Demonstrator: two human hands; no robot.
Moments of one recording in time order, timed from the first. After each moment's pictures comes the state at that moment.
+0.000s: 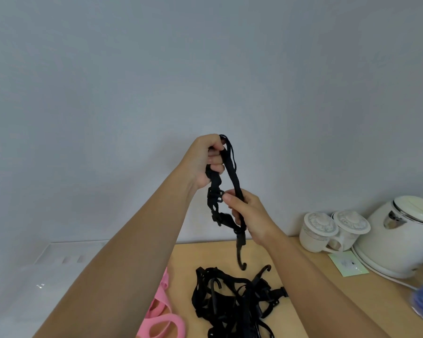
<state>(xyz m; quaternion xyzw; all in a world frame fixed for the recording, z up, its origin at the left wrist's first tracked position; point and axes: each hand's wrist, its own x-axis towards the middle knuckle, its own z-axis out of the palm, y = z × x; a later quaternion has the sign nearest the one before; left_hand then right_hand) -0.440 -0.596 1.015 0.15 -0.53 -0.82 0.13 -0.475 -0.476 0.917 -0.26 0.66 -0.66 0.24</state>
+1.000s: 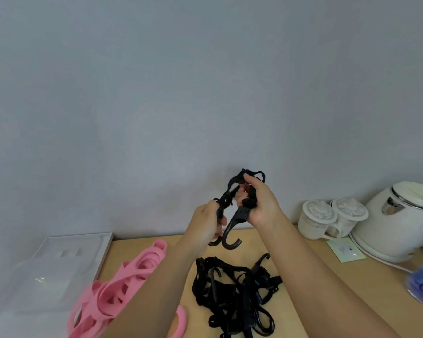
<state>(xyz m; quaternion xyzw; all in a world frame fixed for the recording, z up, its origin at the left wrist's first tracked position) -0.393 -0.563 0.903 0.28 -0.68 -0.67 0.06 -0.495 -0.485 0.914 0.10 0.35 -0.86 0.35</state>
